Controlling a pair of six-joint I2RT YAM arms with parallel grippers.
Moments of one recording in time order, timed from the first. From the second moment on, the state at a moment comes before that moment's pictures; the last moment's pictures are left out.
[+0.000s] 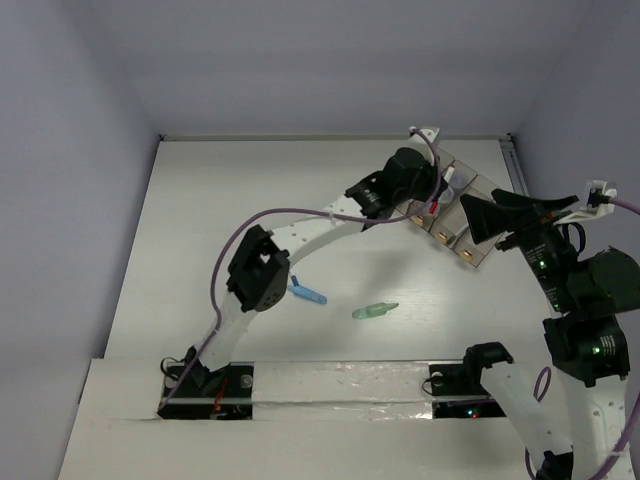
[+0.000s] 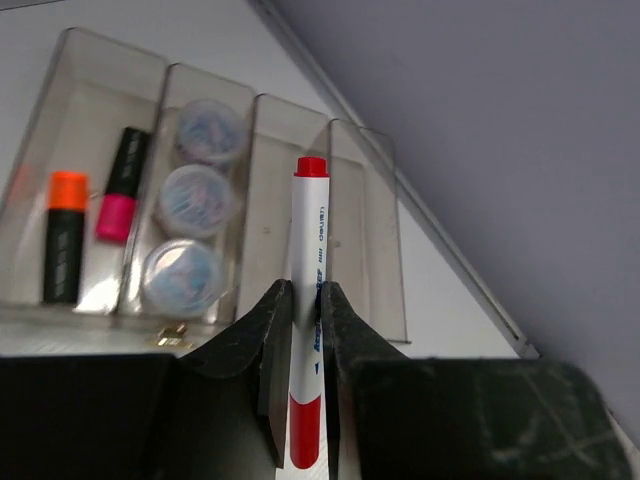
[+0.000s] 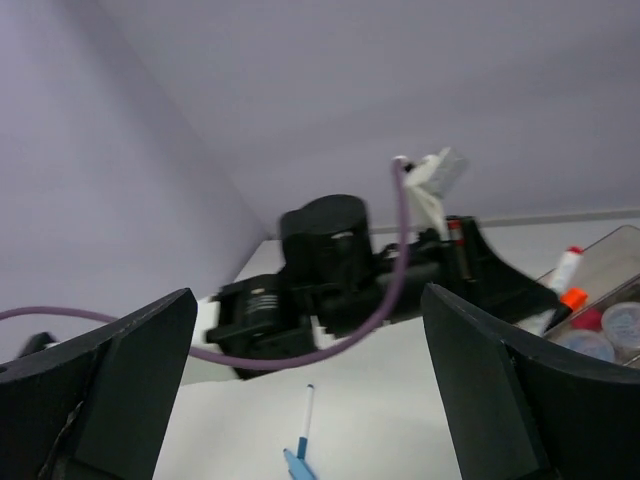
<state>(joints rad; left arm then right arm) -0.93 2.15 1.96 -0.06 -0.05 -0.51 0.18 0.55 1.13 -0.33 -0.21 0.53</state>
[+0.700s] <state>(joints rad) -0.97 2.68 2.47 0.13 0.12 -0.55 0.18 0.46 1.02 -0.35 -0.36 0.58</state>
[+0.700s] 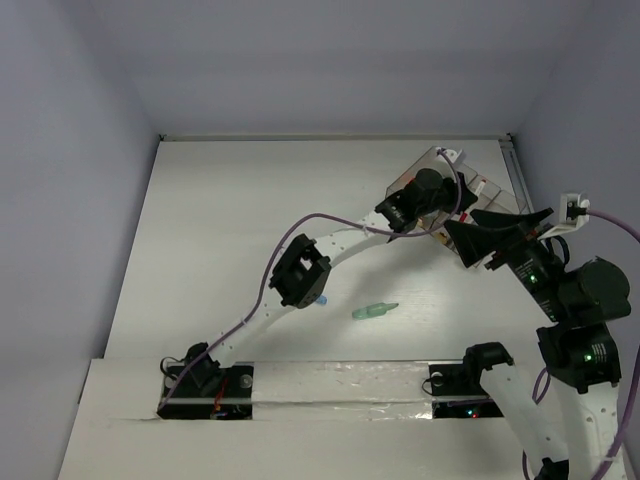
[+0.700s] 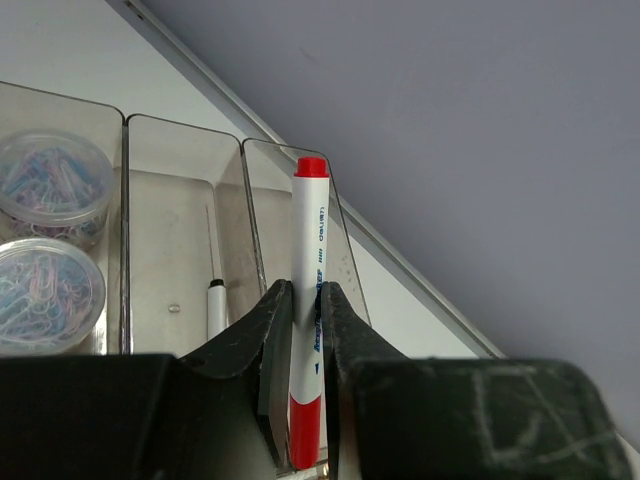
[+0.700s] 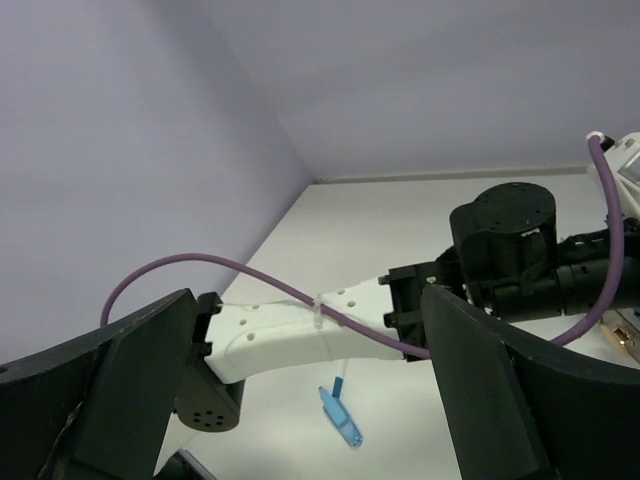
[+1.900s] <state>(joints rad) -0.95 2.77 2.49 0.18 0.14 -0.58 0.18 0.46 1.02 -0.38 -0.40 0.56</state>
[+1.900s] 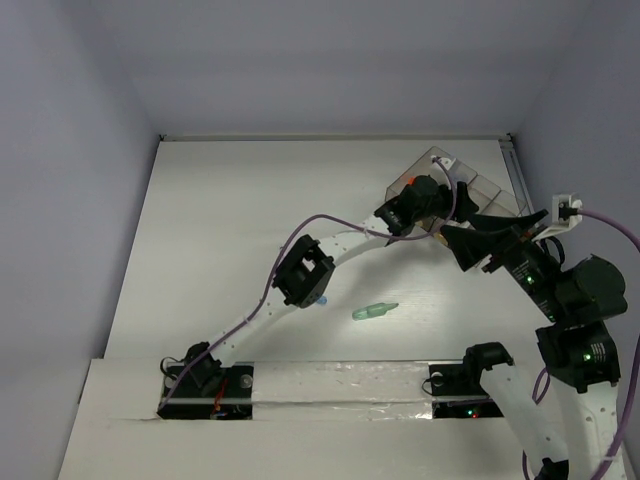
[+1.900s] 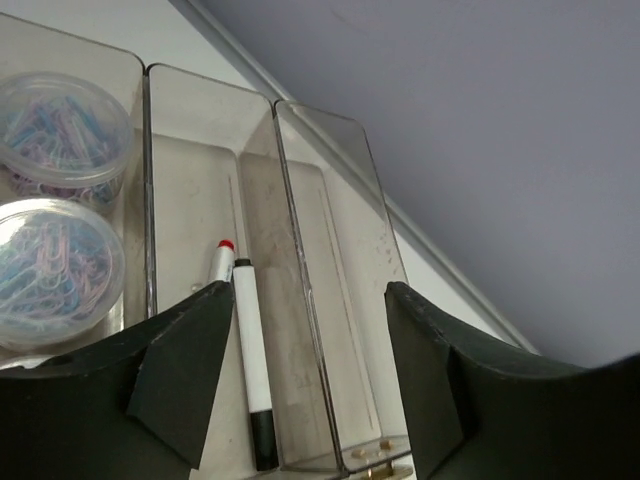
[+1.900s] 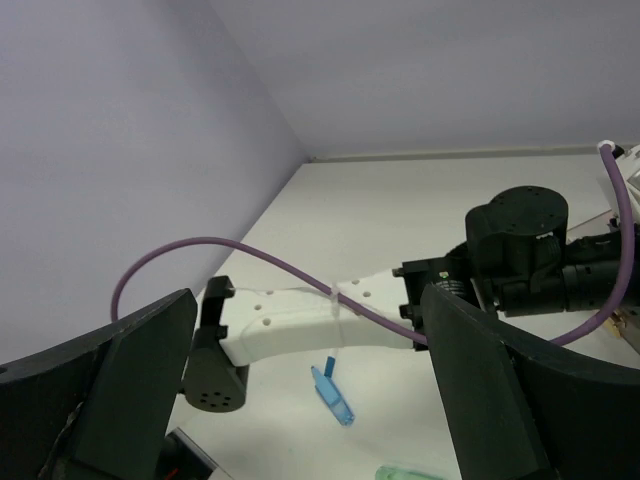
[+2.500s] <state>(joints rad) -0.74 1.36 1.39 0.33 -0.08 -0.47 0.18 0.55 0.95 -0.34 -0.51 0.50</state>
